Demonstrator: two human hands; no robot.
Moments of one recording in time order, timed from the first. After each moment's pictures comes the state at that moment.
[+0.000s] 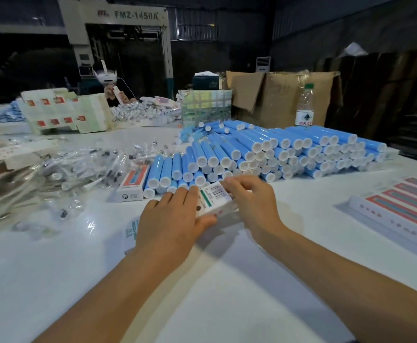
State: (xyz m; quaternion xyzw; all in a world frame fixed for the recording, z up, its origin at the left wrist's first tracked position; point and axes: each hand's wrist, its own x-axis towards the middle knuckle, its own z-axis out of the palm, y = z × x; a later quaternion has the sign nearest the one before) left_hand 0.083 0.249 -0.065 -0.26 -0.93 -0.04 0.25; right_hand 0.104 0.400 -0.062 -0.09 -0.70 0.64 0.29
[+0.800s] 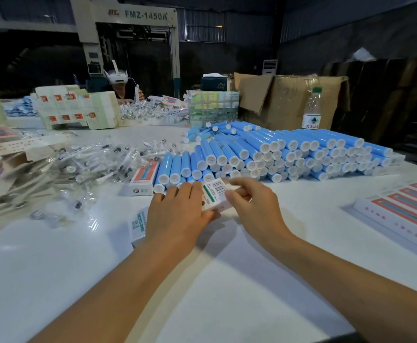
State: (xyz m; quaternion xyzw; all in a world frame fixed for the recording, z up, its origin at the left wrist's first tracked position) left_hand 0.081 0.245 -0.066 -0.23 -0.94 -0.01 0.27; right_hand 0.126 0.387 -0.058 -0.05 -0.84 0.45 0.30
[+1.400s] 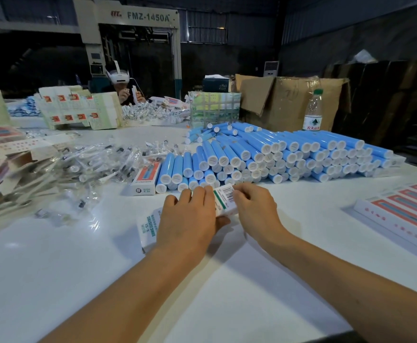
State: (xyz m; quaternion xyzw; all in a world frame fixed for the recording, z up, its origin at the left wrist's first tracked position) left_hand 0.094 0.255 -0.072 -0.24 -0.92 0.04 0.29; right_hand 0.120 0.383 -0.060 -0.11 -0.85 0.45 0.25
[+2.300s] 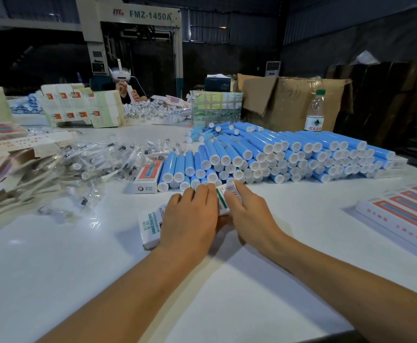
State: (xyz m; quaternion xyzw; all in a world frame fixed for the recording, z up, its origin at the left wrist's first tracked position) left_hand 0.094 0.253 -0.075 -0.27 -0.92 0.00 0.30; right_hand 0.124 0.378 -0.068 -0.02 -0.84 0.49 0.22
